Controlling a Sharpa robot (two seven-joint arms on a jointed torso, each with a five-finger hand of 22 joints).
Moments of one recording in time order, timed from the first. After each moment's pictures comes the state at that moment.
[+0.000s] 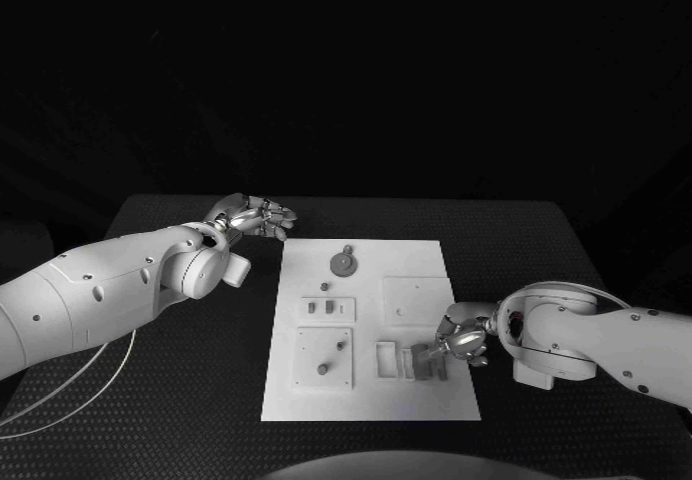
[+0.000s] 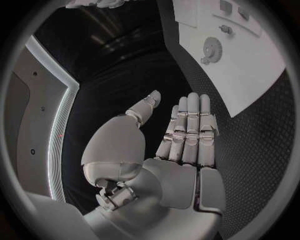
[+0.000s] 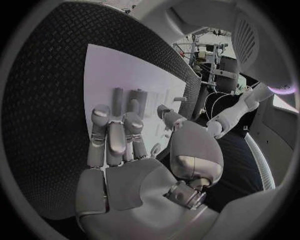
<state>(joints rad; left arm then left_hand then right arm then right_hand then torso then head) 1.21 -0.71 -0.12 1.18 -0.30 -0.25 0.19 1.05 -0.09 0.50 -0.26 0.06 0.85 0.19 0.27 0.50 1.16 0.12 0.07 0.30 1.01 0.05 0.60 0.59 0.01 1.00 -0.05 0.07 1.02 1.08 -1.01 -0.13 1.71 -1.09 0.11 -0.44 0.75 -0.20 0.60 0.01 0.05 1.01 0.07 0.42 0.63 1.21 -0.04 1.13 1.22 1.26 -0.13 1.57 1.06 0.24 1.13 -0.05 0.99 1.31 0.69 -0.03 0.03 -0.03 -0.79</state>
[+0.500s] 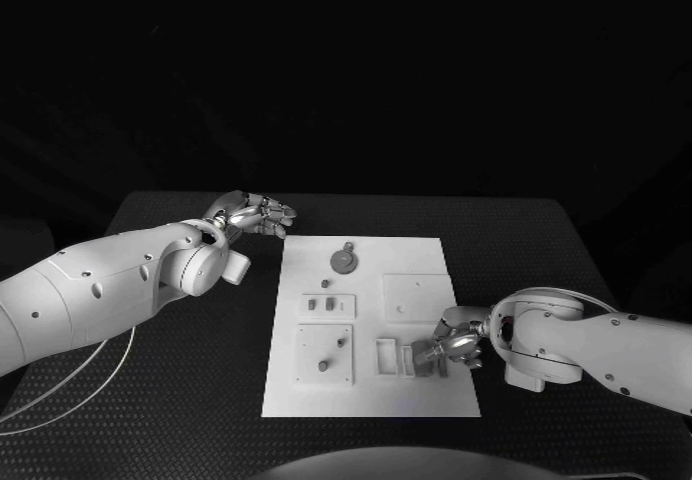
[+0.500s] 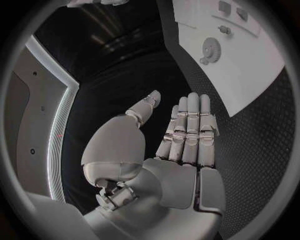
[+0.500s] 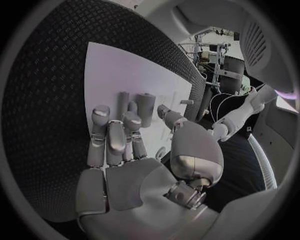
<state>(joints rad) 1.21 -0.71 -0.12 1.18 -0.30 -0.25 0.19 1.05 -0.09 0.49 -0.26 0.06 0.85 0.19 0.27 0.50 1.16 0.12 0.07 0.31 1.01 0.05 0.60 0.59 0.01 1.00 -0.04 0.07 1.01 1.04 -0.96 -0.13 1.67 -1.11 0.08 -0.46 0.75 -0.21 0.62 0.00 0.05 0.95 0.09 0.35 0.60 1.16 -0.02 1.10 1.20 1.23 -0.12 1.57 1.02 0.24 1.10 -0.05 0.99 1.31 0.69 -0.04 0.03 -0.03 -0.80</state>
